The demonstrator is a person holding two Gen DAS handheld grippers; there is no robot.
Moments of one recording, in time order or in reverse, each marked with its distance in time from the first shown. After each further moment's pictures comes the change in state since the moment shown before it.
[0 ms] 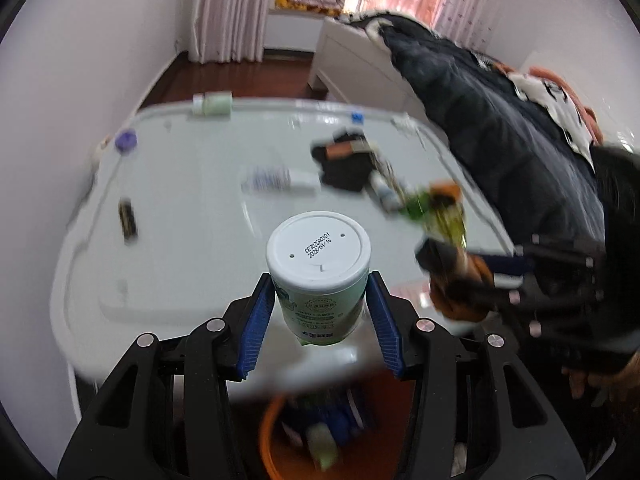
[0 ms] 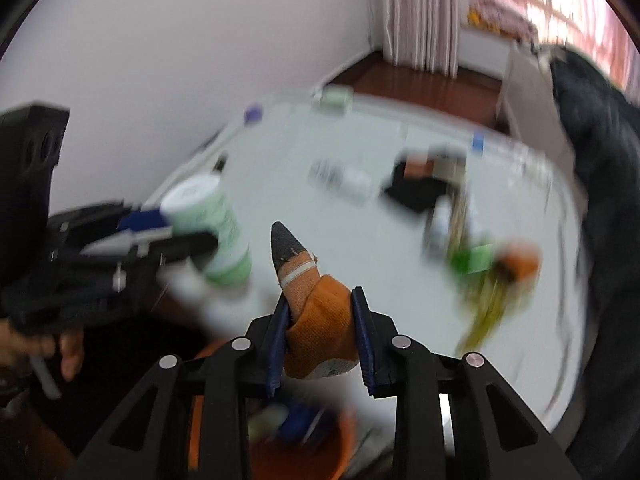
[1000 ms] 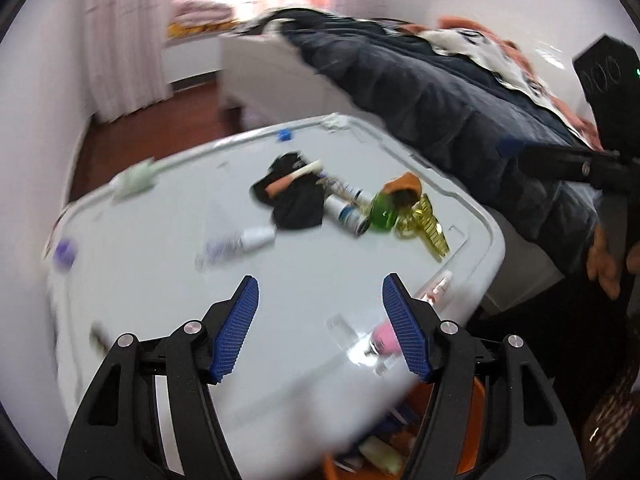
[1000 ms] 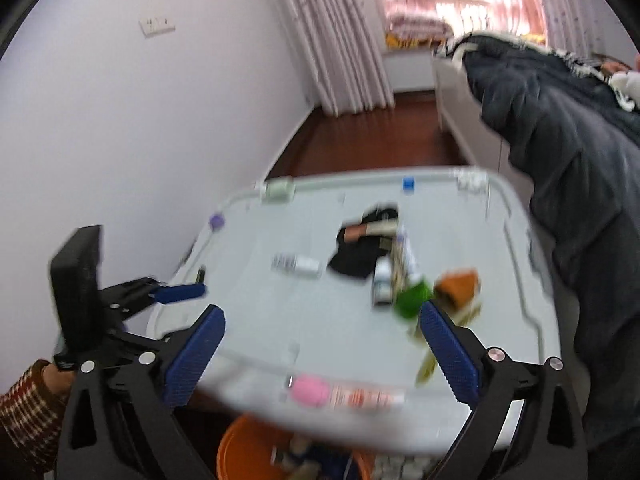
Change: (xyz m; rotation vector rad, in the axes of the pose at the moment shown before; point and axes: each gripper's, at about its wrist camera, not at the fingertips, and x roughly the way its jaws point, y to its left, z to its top) left arm 0.040 0.006 0.074 0.396 -0.030 -0.180; right arm -0.060 -0.068 0.036 0.278 -0.301 -0.033
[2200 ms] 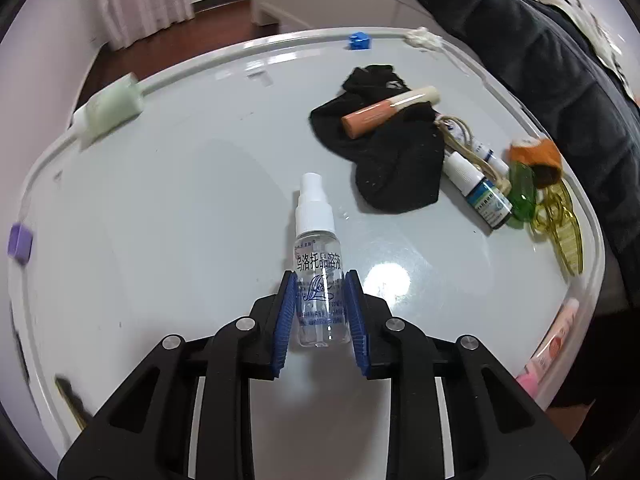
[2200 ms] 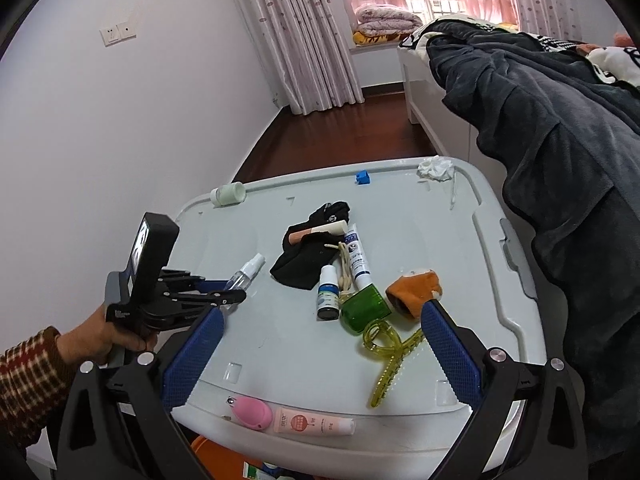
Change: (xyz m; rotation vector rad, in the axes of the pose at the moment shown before) left arm 0.132 0.065 0.011 -0.159 0.307 0.104; right arm 0.030 -0.053 -0.009 0.060 0.013 -0.075
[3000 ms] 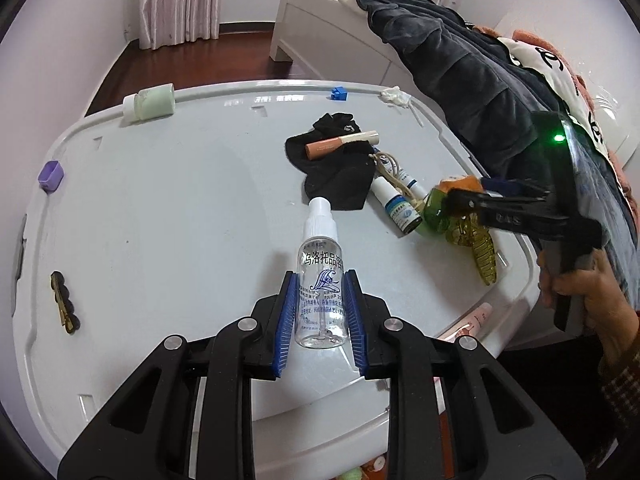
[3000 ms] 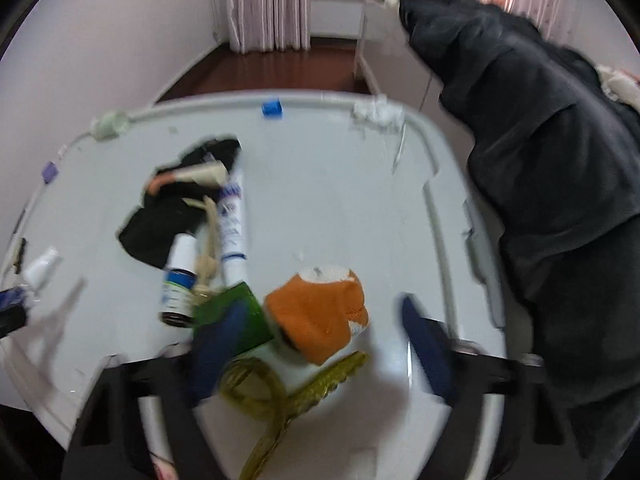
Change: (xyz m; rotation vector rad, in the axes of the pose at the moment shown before) left arm -0.072 -0.028 -0.045 -0.136 -0.179 -0.074; right arm 0.117 -0.049 0.008 -0.085 0.210 -0.310
